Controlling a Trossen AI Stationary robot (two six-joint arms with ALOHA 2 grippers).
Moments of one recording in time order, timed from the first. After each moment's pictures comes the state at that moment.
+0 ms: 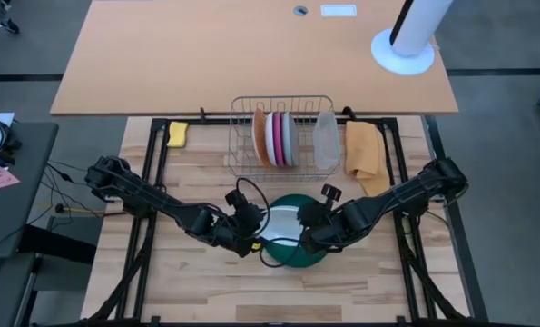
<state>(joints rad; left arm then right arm) -0.39 1.65 1.22 -0.39 -0.83 -0.48 0.42 1.71 1.50 -1.11 0.62 0.68</state>
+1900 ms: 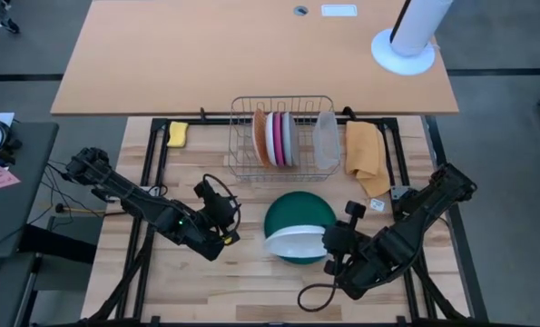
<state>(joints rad) -0.52 1.44 1.24 -0.82 -1.00 -0.66 0.71 1.70 1.74 -1.40 0.82 0.85</state>
